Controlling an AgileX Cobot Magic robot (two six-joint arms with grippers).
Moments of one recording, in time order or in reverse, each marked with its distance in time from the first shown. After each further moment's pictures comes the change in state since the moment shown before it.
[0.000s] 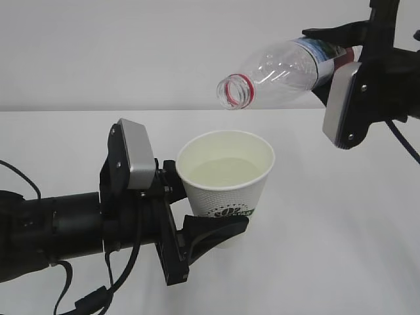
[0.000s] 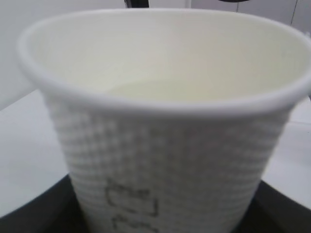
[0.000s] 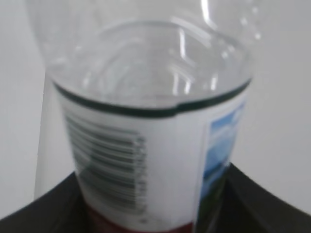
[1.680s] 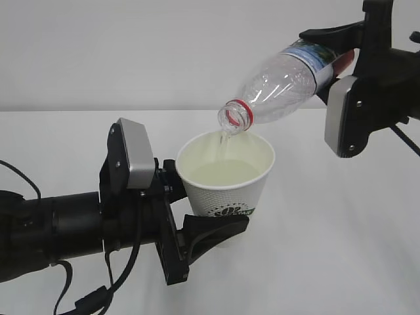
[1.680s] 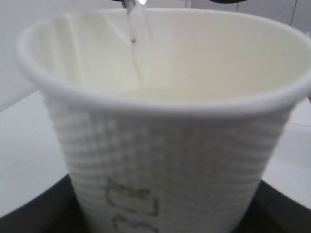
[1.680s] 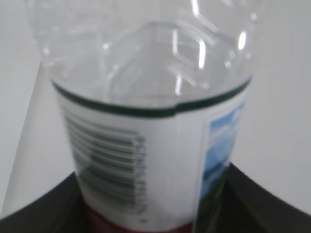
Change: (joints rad) left arm 0.000 0.000 0.000 0.000 -0.005 0.000; right arm 0.000 0.001 0.000 -0.003 0.000 -0.161
